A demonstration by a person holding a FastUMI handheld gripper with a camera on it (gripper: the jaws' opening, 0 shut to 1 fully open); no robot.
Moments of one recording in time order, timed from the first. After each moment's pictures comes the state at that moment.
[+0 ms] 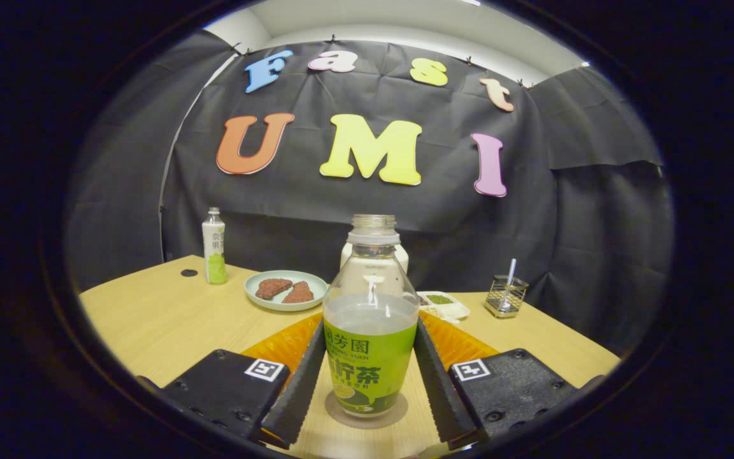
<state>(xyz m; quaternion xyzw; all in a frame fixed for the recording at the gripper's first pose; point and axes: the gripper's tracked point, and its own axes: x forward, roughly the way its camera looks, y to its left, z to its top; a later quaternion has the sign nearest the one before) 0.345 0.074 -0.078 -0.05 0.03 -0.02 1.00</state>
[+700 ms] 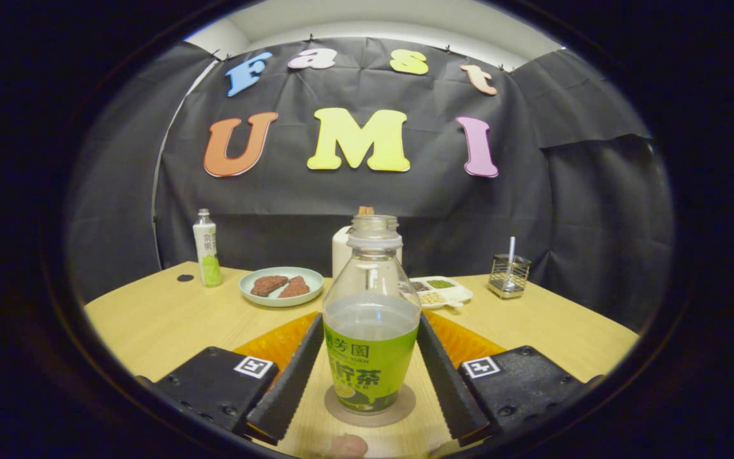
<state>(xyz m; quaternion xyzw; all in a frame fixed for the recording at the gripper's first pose) 0.344 0.069 -0.090 -0.02 0.04 -0.02 1.00</state>
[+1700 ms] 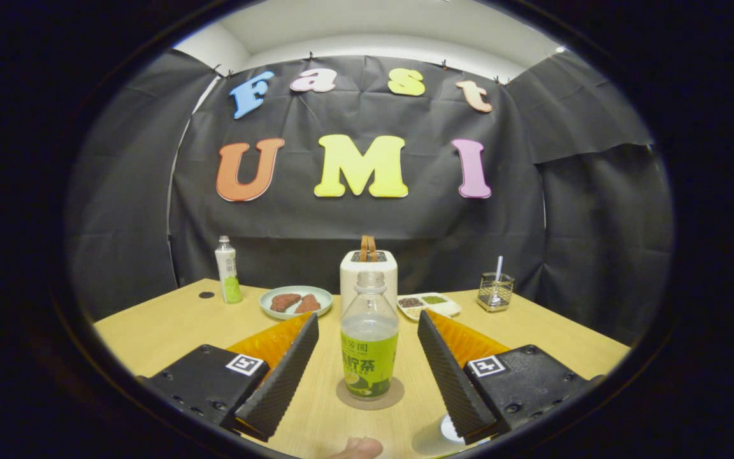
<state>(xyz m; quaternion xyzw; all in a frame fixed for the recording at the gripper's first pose) 0.262 0.067 -0.046 -0.01 0.01 -0.01 1.00</state>
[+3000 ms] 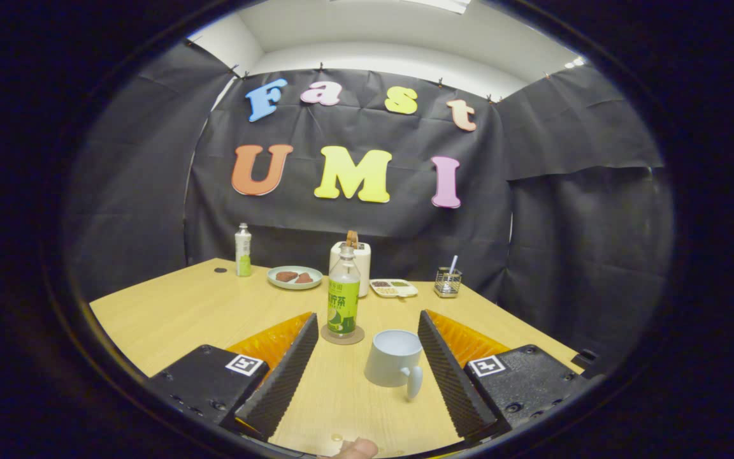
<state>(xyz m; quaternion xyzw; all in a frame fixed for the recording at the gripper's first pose) 0.057 0.038 -0.075 -0.07 0.02 -0.03 1.00</state>
